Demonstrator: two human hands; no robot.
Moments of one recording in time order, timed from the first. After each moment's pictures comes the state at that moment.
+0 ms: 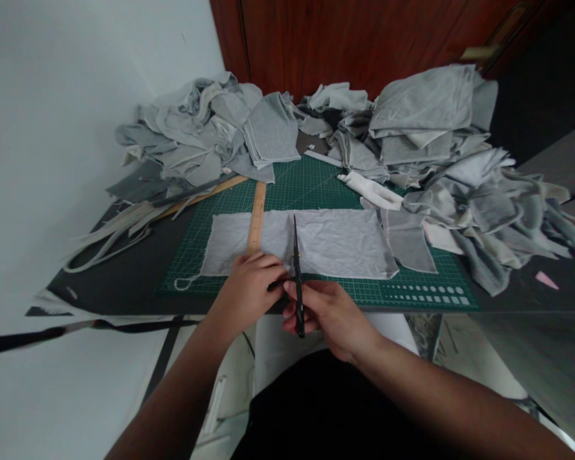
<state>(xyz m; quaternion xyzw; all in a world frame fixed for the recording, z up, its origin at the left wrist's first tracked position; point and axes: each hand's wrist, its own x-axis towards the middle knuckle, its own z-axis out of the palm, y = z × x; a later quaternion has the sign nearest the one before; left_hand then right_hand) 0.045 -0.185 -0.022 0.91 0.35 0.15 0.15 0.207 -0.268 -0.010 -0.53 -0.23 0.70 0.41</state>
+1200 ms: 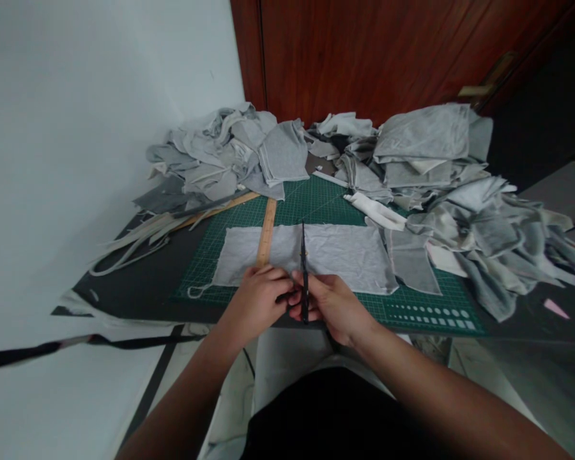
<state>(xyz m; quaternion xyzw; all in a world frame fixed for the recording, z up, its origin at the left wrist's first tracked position) 0.044 -0.185 -0.025 0.91 0.35 0.15 0.15 0.210 -0.233 -0.010 -0.54 -0.25 0.69 0.41</state>
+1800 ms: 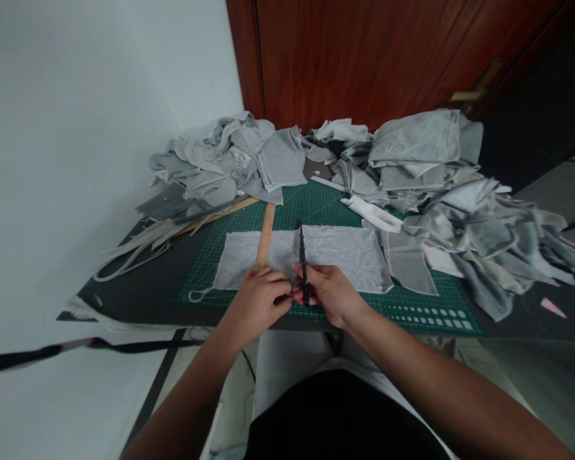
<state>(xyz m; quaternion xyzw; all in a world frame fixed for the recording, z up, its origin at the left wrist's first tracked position) 0.043 -0.183 -0.026 0.91 0.36 0.14 0.16 0.212 -0.212 -0.003 -0.57 -0.24 0.65 0.45</state>
